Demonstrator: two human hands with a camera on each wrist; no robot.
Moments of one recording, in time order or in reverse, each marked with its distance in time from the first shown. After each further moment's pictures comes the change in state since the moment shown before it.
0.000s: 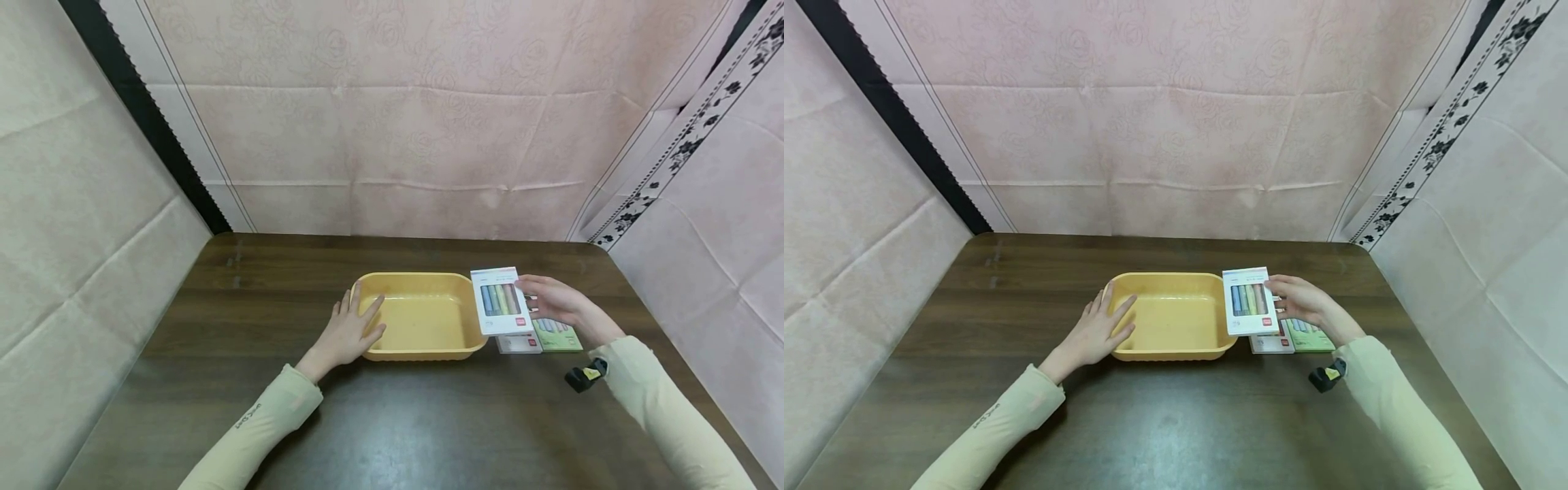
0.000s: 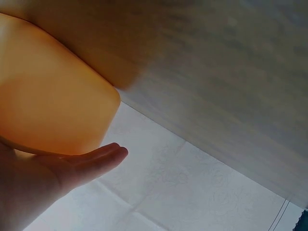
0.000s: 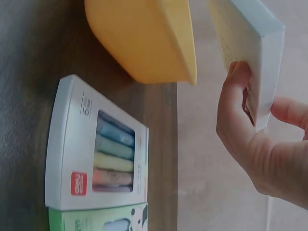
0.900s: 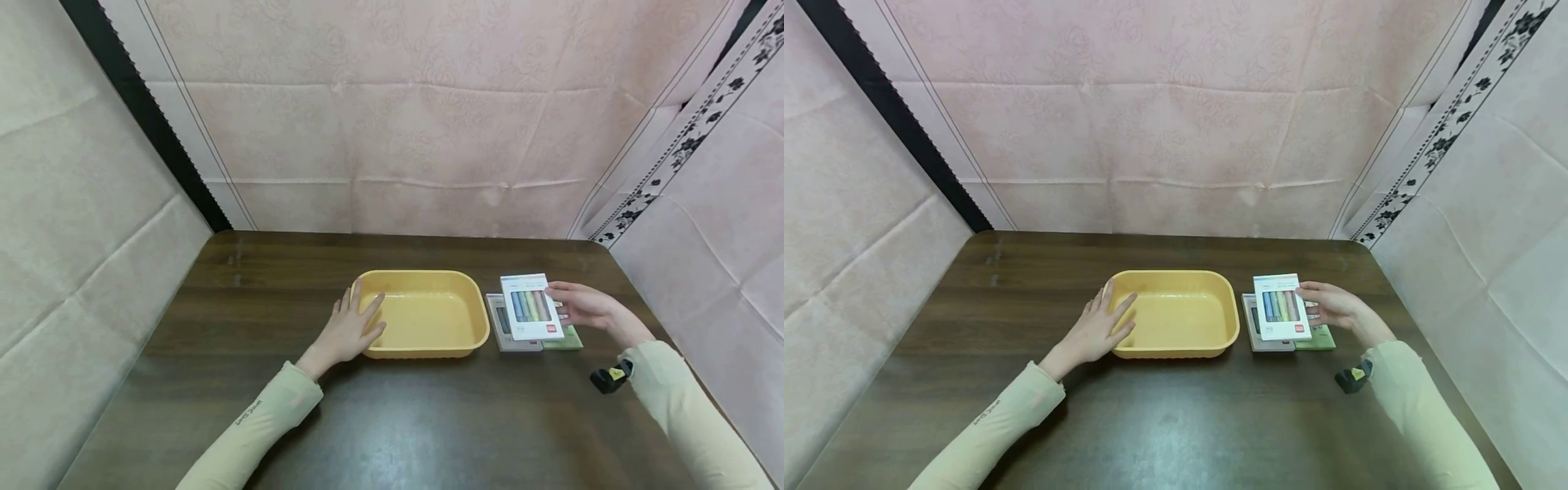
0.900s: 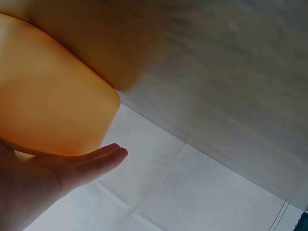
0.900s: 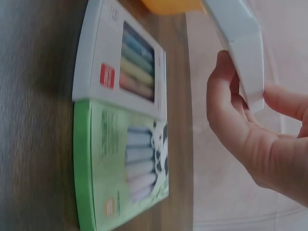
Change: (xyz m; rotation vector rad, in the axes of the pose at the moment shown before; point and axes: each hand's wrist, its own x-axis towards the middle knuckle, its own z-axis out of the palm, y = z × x) left_hand -0.001 0.001 -0.001 -0.015 -0.004 0.001; right_hand -0.013 0.031 -0.065 0.051 -0.193 0.002
